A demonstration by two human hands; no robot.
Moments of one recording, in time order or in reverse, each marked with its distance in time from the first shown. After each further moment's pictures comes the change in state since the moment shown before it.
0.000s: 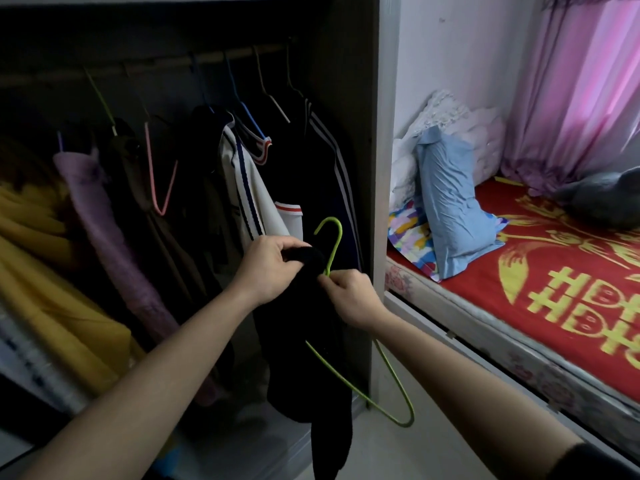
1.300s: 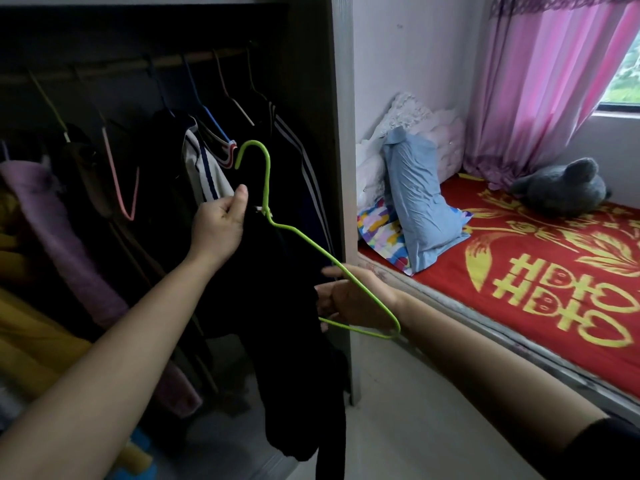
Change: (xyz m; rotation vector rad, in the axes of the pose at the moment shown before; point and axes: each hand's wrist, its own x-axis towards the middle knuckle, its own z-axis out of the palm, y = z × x) left_hand 0.047 0.004 -0.020 -0.009 0.274 0.044; right_hand -0.020 0.020 -0.053 0.927 -0.759 0.194
